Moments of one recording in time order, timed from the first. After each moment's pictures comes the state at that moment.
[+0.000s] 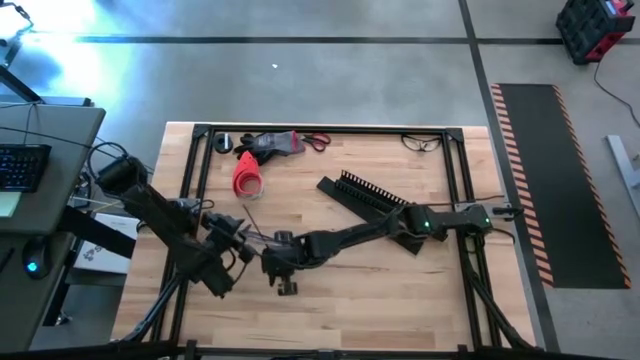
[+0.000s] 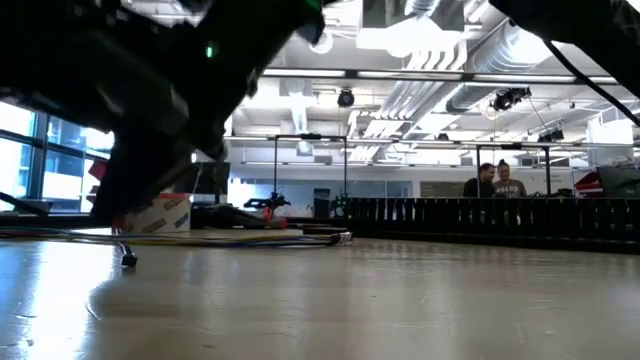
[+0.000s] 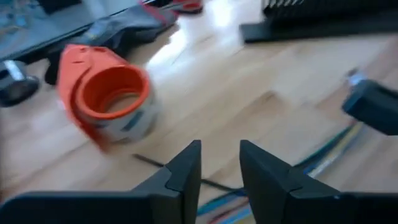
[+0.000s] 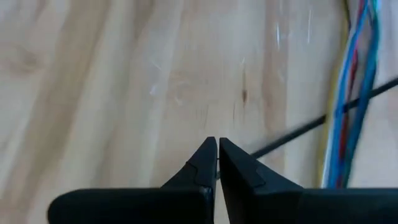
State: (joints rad) left arm -0.80 1.46 0.81 -1.22 -0.94 -1.84; right arm 0.26 2.59 2.27 -0.64 0.05 0.07
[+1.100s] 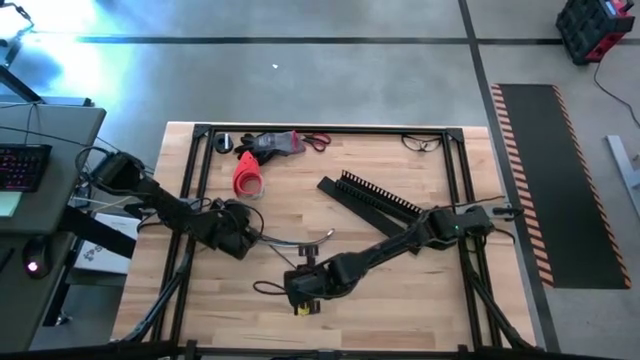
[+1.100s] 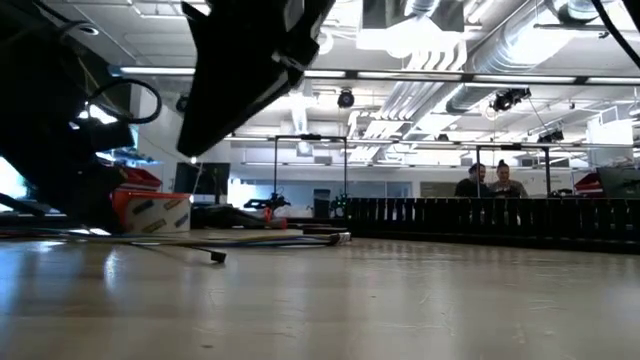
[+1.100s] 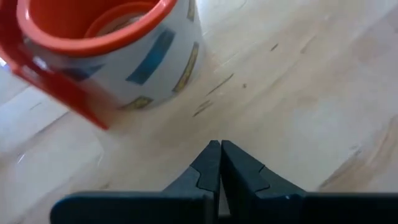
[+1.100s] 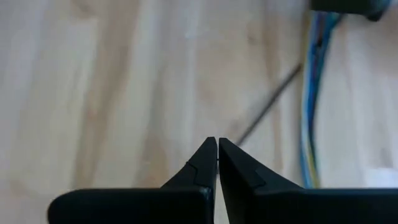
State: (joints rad) left arm -0.44 1.39 0.35 -0.42 -0.78 -1.25; right arm 0.41 2.37 2.06 -0.76 0.34 0.21
